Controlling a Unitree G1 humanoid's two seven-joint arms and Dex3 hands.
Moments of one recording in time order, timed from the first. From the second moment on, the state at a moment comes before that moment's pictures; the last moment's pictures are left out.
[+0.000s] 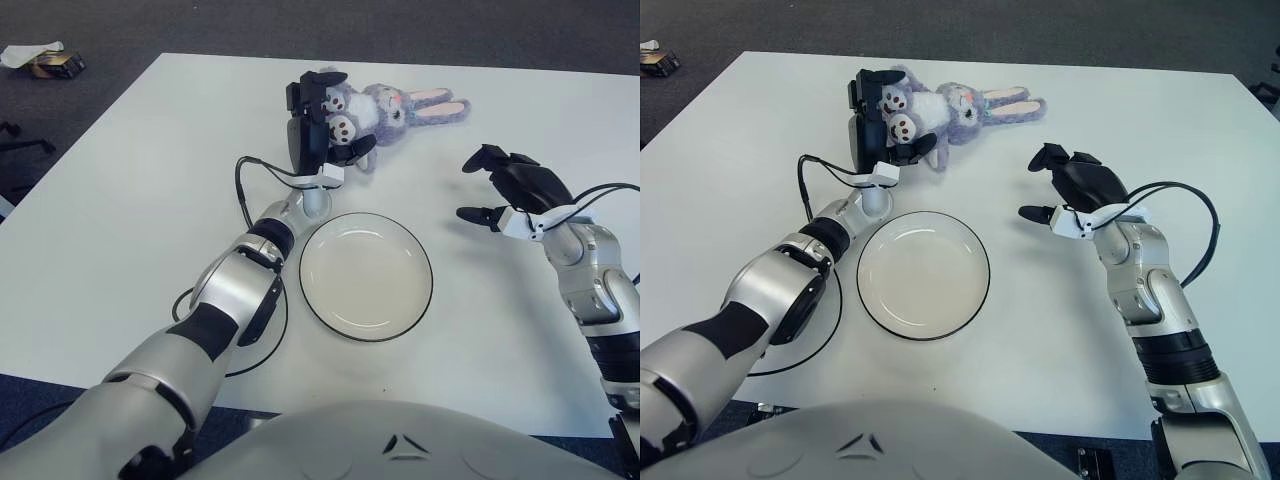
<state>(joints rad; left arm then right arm) -0.93 -0.03 -0.31 1.26 0.67 -0.82 1.18 -0.13 -0.65 0.06 -0.16 -0.65 0.03 0.26</state>
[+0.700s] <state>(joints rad) -0.94 -0.01 -0.34 1.27 0.67 -0.81 1.22 -0.10 -0.68 0.04 -0.17 -0.58 -0.08 0.28</state>
